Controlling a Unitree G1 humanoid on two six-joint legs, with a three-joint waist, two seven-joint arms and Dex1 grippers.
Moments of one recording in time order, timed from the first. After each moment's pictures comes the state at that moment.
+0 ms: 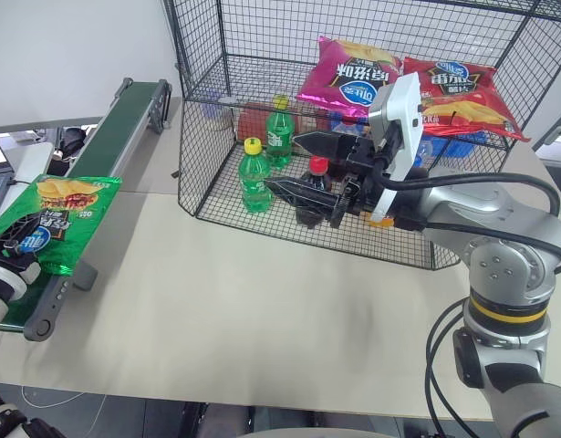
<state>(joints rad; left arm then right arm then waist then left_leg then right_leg) -0.18 0.70 0.98 0.31 -1.77 0.96 0.26 -0.76 -0.48 -0.01 -0.54 0.81 0.97 0.48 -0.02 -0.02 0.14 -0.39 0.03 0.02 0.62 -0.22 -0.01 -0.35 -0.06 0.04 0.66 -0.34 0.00</state>
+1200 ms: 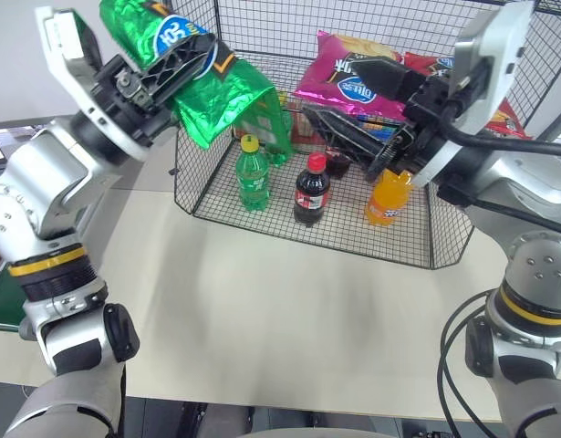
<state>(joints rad) -0.88 0.52 0.43 0.07 -1.93 1.05 0.10 -0.79 -0.54 -0.17 -0.64 0.83 0.93 0.28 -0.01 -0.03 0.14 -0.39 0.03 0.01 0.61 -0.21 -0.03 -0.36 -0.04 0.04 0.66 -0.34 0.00</state>
